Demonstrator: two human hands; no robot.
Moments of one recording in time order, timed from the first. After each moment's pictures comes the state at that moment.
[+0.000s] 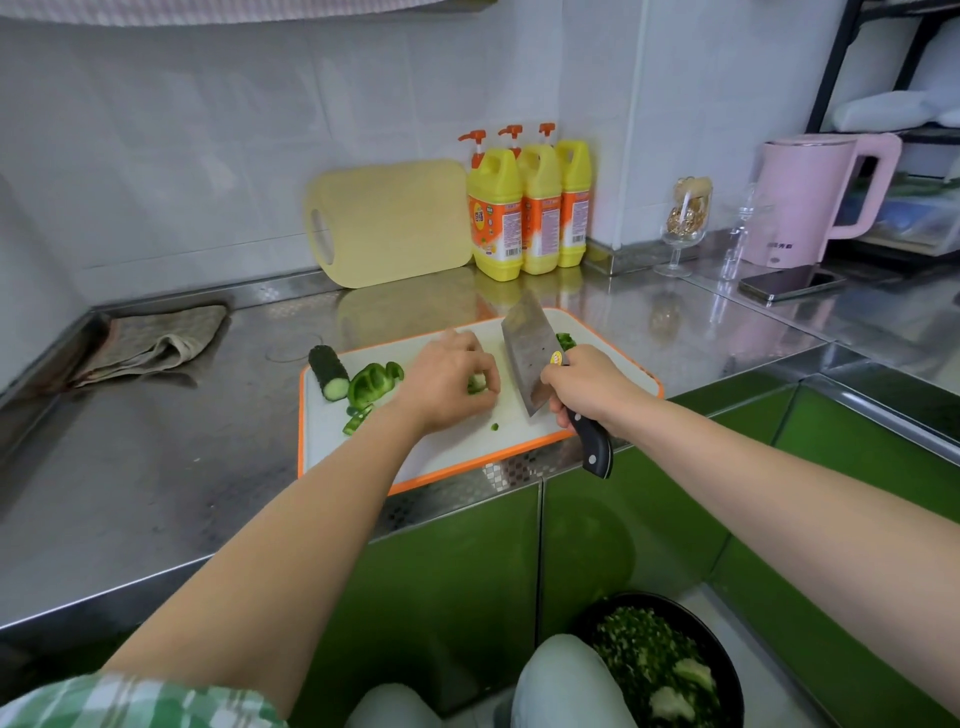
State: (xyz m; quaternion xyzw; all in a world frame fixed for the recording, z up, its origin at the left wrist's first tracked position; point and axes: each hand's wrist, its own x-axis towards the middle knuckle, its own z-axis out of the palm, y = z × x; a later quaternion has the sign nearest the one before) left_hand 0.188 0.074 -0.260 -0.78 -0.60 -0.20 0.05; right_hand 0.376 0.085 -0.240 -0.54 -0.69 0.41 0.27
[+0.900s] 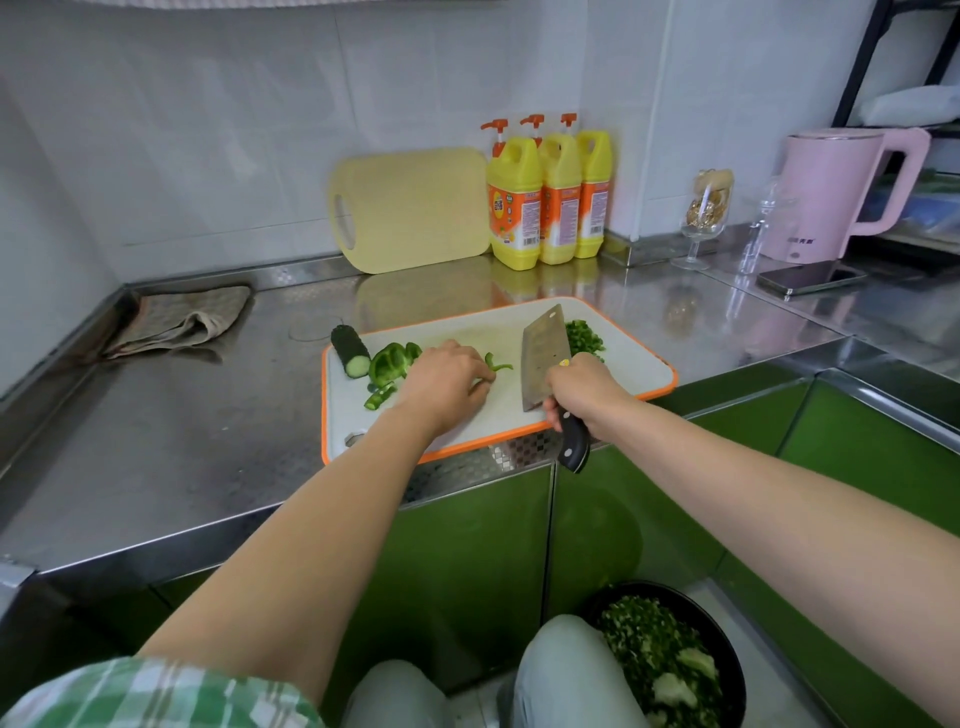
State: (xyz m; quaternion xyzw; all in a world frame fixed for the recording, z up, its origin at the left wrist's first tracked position) left_hand 0.175 0.058 -0.281 -0.76 -0.63 -0.14 0.10; right_hand 0.355 0.067 -0.257 -0.56 -0.60 0.48 0.31
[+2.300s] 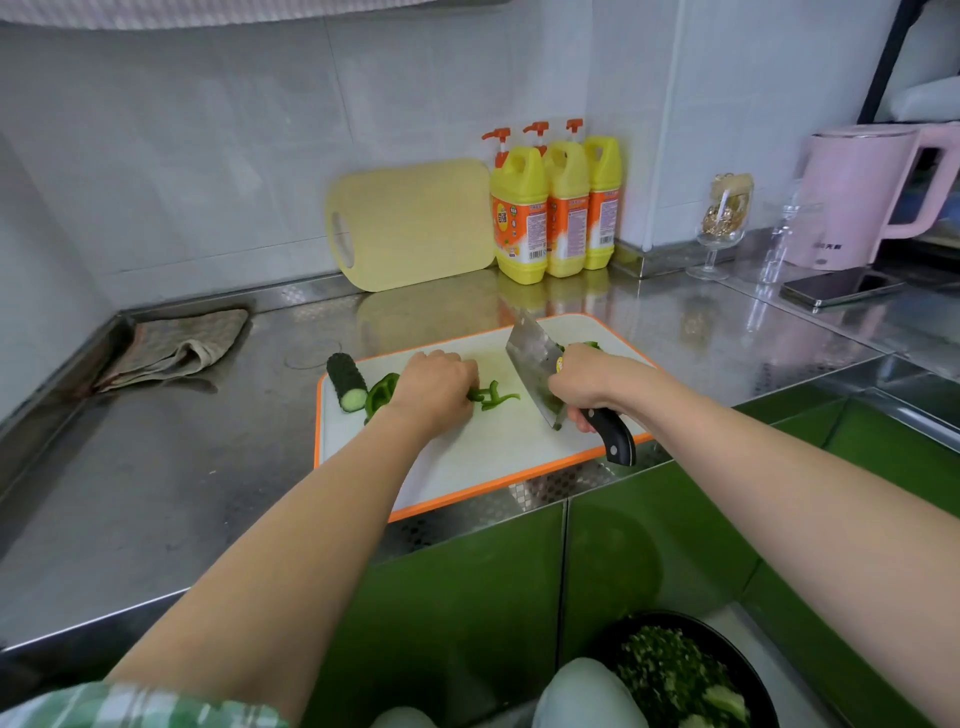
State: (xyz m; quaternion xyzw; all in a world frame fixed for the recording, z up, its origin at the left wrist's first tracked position) left_hand 0.162 0.092 -0.263 -0.72 -0.69 0.00 0.13; right_hand 0.352 0.103 -0.212 -0.57 -0.76 0.29 0.04
